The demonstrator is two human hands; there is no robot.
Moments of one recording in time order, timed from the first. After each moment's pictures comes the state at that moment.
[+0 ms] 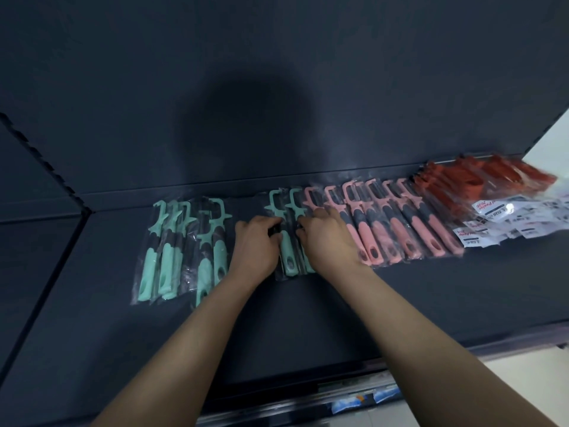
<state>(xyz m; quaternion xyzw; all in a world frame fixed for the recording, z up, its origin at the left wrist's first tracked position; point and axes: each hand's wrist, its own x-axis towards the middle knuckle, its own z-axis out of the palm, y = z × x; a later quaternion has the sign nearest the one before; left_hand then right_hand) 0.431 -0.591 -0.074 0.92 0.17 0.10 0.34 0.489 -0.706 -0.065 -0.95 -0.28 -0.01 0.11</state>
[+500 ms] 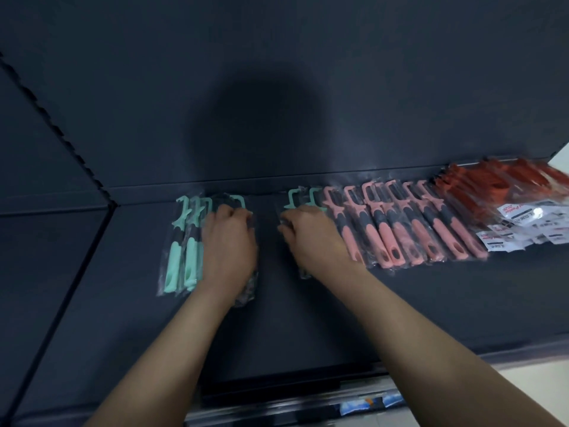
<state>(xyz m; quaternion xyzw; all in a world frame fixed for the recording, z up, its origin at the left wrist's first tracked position) 0.395 -0.546 -0.060 0.93 0.24 0.20 0.18 0.463 -0.663 -0.046 -0.92 -0.35 0.00 0.20</state>
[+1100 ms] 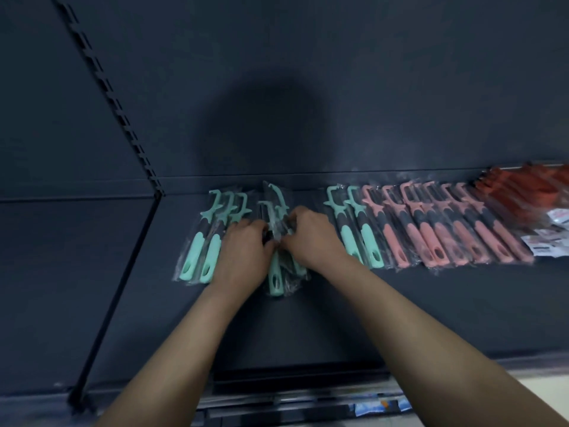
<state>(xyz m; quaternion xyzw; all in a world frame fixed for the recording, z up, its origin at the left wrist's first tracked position) 0.356 -0.505 -0.067 0.94 0.22 0.13 0.23 0.427 -0.605 -0.043 -0.92 -0.25 0.14 0.27</state>
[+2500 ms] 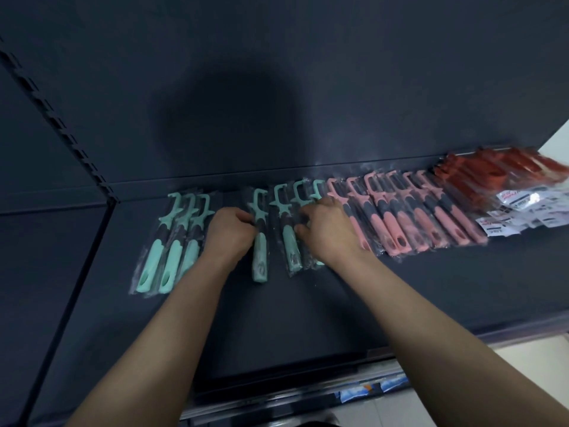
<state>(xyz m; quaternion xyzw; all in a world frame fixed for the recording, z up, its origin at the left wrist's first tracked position) 0.402 -0.520 -0.058 0.78 0.33 0.05 0.53 0.460 -0.666 -0.045 -0.95 -0.24 0.05 0.17</state>
